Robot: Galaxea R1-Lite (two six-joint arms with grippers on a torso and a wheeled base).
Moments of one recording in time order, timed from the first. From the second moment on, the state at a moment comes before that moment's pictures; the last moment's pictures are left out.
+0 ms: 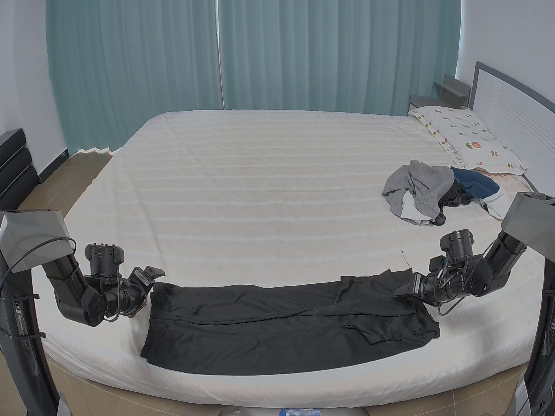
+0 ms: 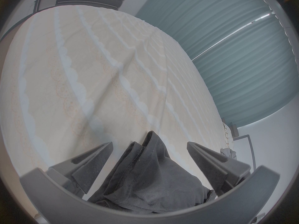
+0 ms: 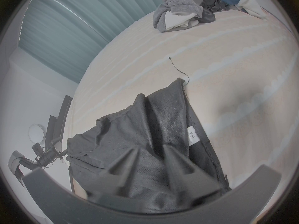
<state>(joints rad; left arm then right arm) 0.02 2.26 -0.62 -0.93 -0.13 -0.93 0.08 2.27 -0.84 -0.54 0.33 0.42</state>
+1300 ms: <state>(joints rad) -0.03 2.24 -0.54 -0.93 -0.18 -0.74 0.04 2.23 -0.66 -0.84 0.45 0.80</state>
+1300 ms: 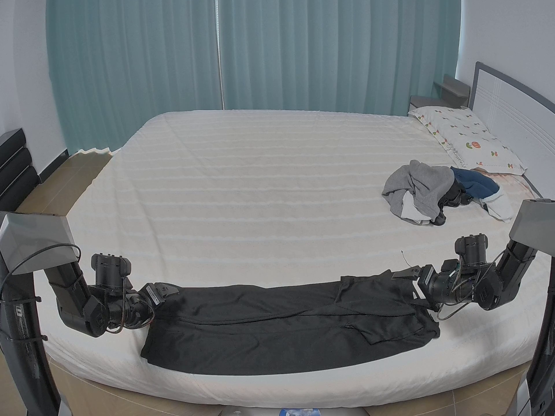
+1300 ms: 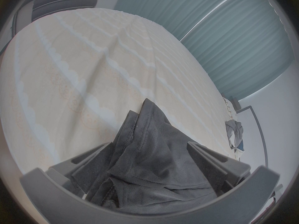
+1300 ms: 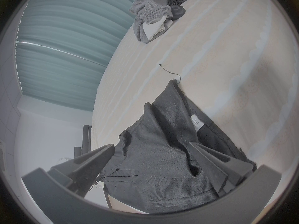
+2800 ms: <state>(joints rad) -0.03 2.20 -0.50 -0.96 -0.16 -0.68 0.05 2.22 -0.64 -0.84 0.45 0.80</state>
